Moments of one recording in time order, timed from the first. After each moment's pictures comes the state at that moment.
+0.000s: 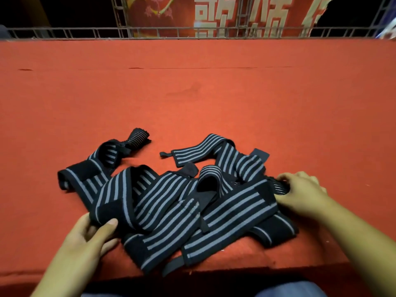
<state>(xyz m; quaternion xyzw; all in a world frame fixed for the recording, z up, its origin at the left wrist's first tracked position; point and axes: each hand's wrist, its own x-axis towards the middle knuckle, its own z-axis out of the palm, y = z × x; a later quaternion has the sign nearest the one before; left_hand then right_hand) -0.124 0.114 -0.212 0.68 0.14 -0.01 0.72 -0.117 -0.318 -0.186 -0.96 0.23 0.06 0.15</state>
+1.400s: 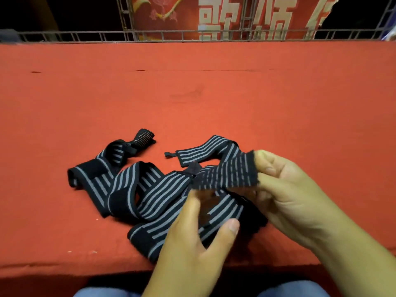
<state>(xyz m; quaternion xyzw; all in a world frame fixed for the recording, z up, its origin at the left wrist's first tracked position) -0.189 -0.020 -0.155 0.78 -0.19 0.04 0.60 -0.168 -0.200 -0.103 -0.58 -0.06 0.01 0.81</state>
